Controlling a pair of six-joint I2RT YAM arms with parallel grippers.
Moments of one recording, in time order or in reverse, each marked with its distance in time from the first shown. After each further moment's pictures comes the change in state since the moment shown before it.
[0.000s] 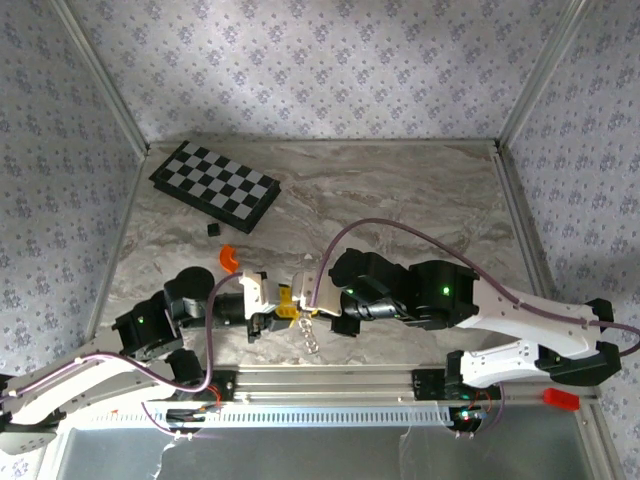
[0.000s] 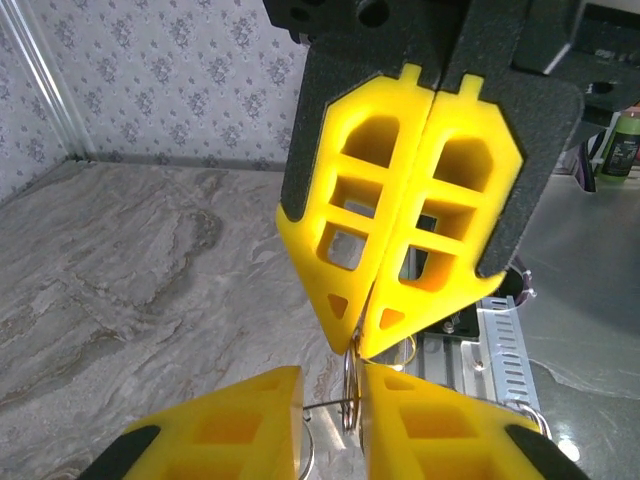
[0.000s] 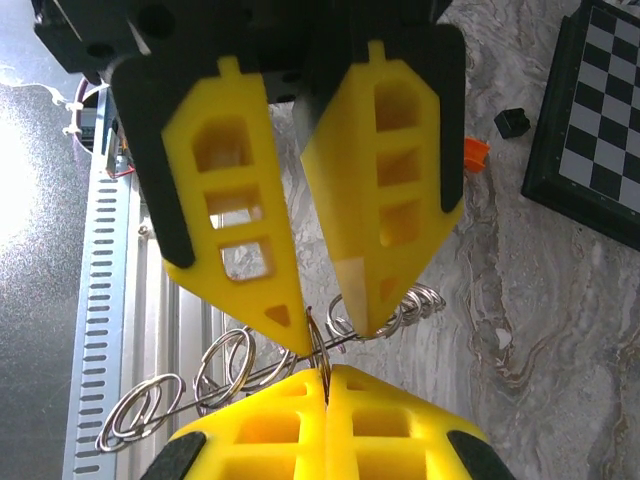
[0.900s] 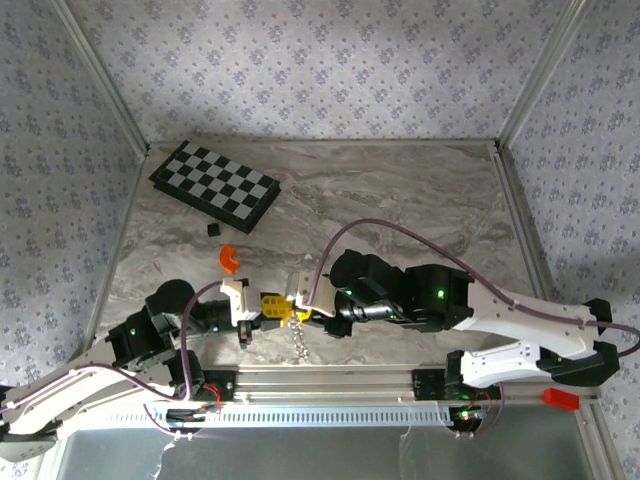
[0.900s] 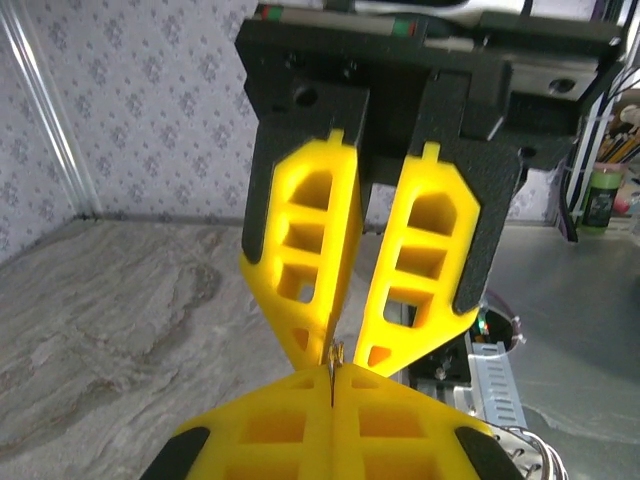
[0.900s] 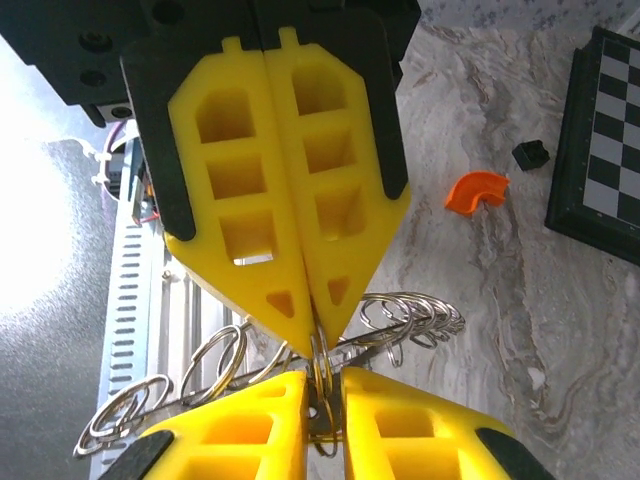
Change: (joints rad) left arm -0.001 -0.140 -0.110 0.133 0.024 -0.042; right arm 0.000 -0.018 -0.066 0.131 -0.050 0.052
